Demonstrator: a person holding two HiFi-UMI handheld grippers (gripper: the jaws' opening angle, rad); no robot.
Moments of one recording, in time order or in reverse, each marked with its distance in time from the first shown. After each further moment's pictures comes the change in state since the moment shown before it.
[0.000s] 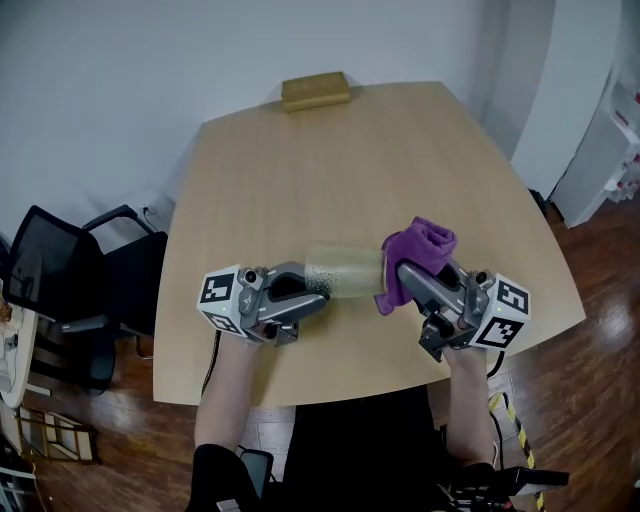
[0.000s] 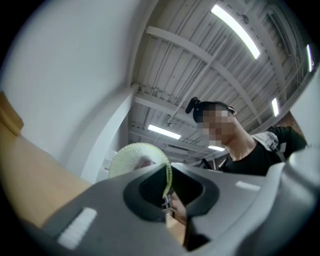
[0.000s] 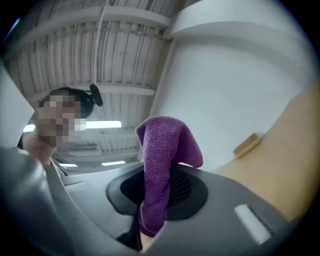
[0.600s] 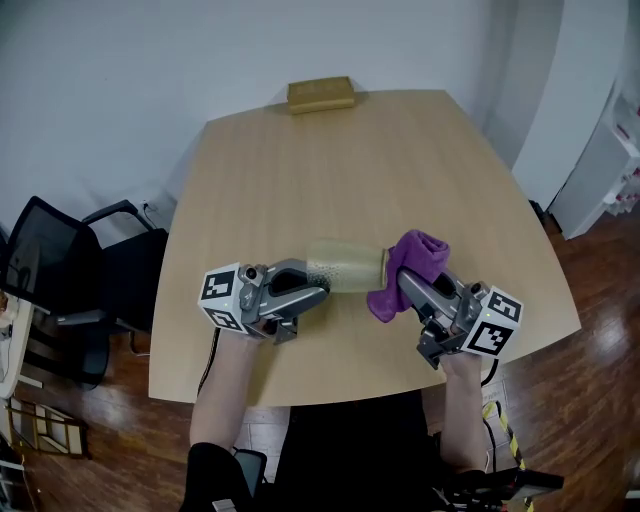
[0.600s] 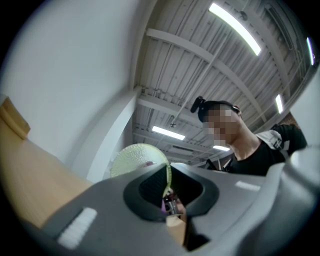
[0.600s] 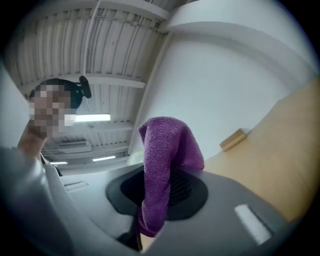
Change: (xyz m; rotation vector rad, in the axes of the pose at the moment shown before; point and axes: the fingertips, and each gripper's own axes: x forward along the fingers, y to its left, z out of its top) left arm -0.006 0.012 0.002 0.011 -0.019 0.052; right arm -0.012 -0.026 -0.025 0.021 0.076 -0.131
